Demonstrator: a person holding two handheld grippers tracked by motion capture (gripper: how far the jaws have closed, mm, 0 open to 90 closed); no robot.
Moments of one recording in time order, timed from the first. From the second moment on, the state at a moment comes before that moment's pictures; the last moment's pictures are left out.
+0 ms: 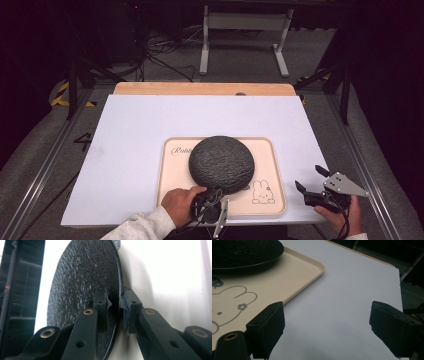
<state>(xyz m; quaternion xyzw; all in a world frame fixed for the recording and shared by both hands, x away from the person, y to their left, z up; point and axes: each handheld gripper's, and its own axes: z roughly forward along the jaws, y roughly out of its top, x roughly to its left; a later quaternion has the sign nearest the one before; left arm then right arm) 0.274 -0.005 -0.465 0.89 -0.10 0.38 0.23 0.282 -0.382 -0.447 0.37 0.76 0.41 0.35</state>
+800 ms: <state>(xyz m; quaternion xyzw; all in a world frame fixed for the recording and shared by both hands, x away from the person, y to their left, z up) 0.275 0.001 -0.456 0.89 -0.08 0.36 0.27 0.282 -0.382 -0.447 0.37 0.76 0.41 0.35</state>
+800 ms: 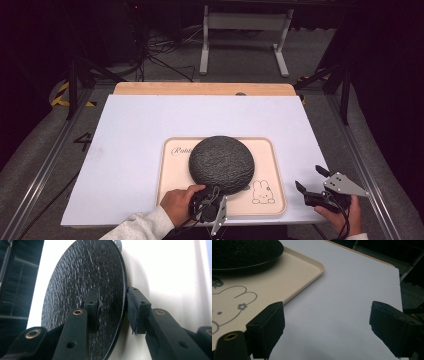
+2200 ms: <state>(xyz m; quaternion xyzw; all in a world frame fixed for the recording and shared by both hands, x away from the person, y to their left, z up) 0.295 0.031 -0.425 0.87 0.03 0.35 0.36 0.283 -0.382 -0.448 0.37 0.76 0.40 0.34</state>
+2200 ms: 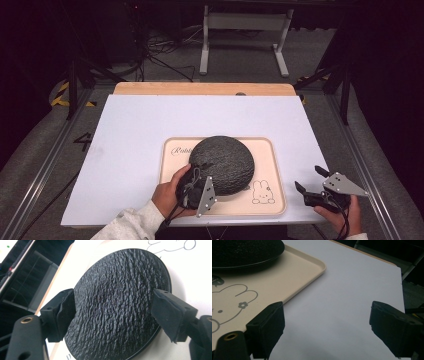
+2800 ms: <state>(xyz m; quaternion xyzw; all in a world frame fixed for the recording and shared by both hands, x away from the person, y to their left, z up) 0.316 0.055 -0.417 0.86 0.06 0.33 0.38 0.282 -0.382 -0.447 0.37 0.76 0.41 0.34</state>
